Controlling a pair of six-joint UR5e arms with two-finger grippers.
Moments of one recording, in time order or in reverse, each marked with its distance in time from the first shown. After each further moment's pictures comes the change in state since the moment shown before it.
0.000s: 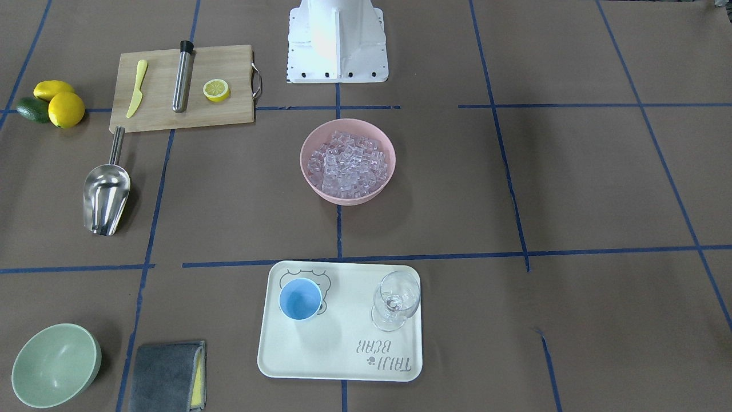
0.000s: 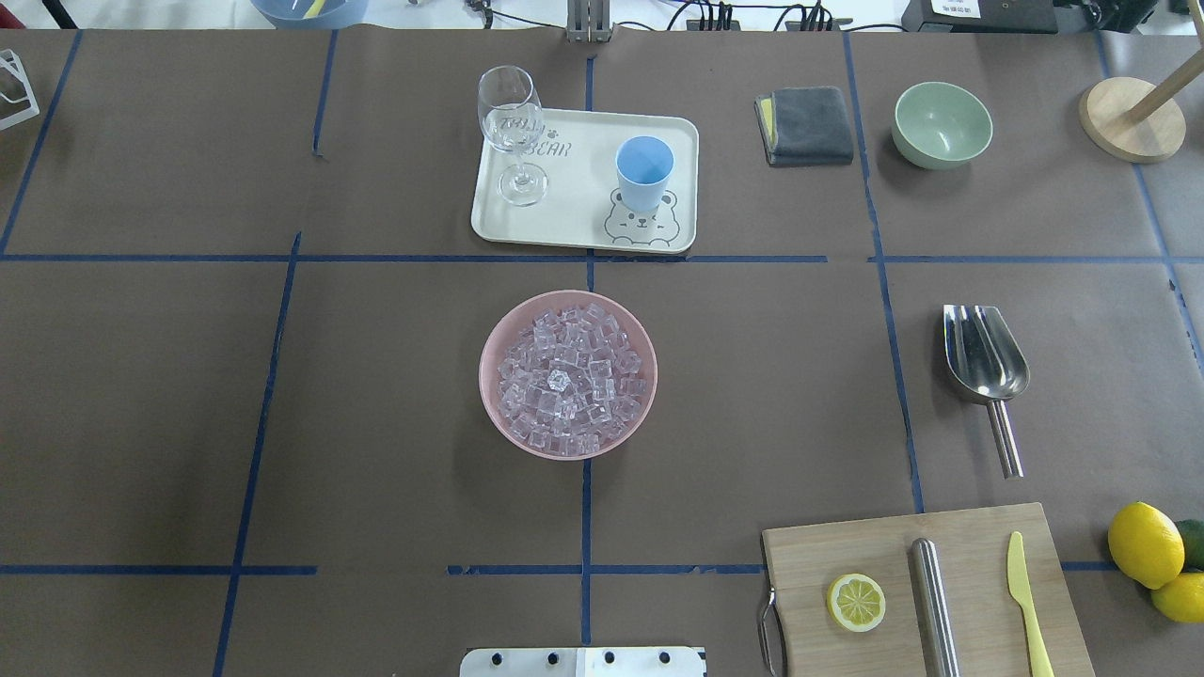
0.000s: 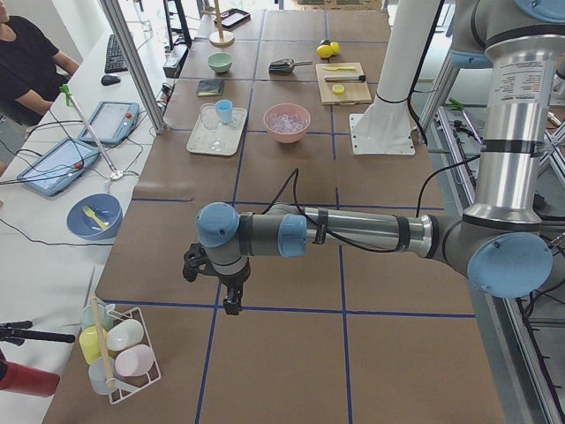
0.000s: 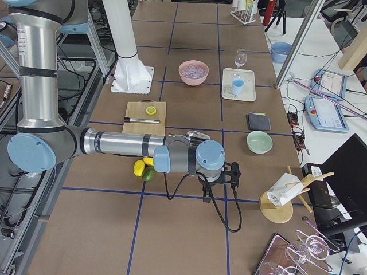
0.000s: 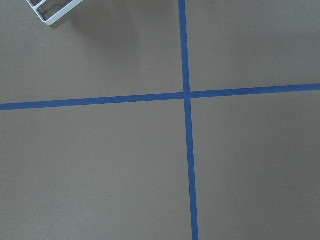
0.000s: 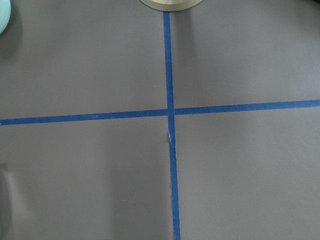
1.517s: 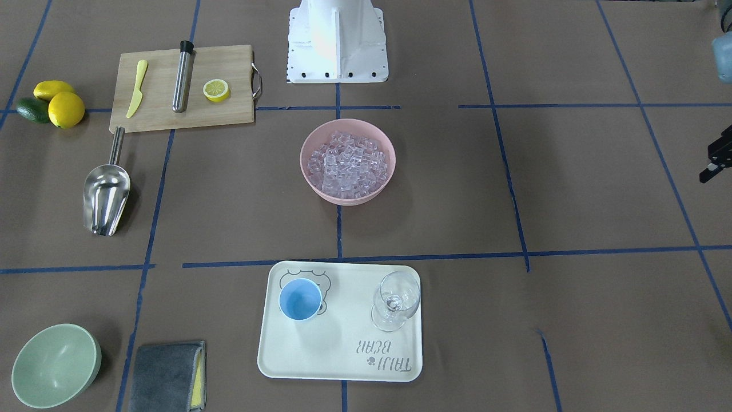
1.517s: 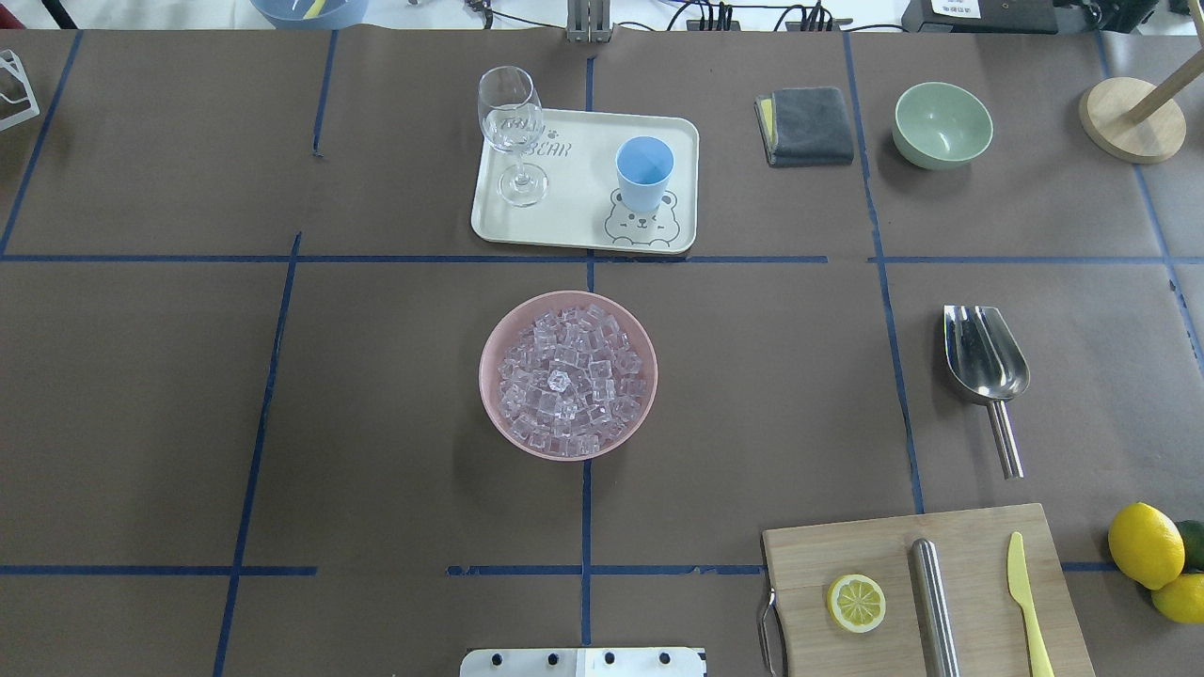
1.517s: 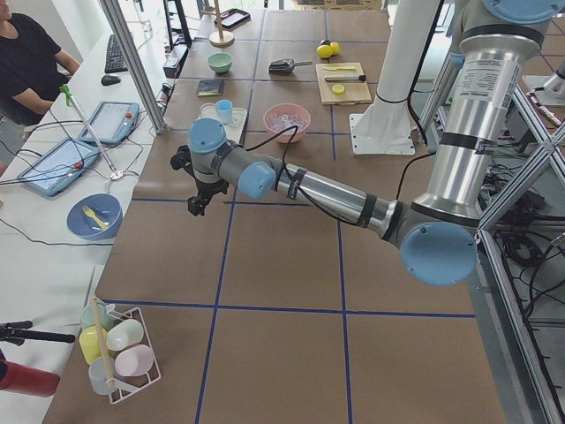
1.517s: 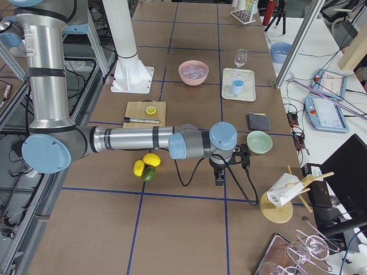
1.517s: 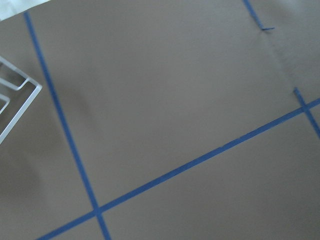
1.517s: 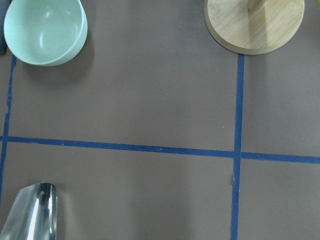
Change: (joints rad) left arm 0.254 -0.214 -0.086 -0.312 -0.080 -0.012; right arm -0.098 0.101 0.042 0.022 0.013 0.072
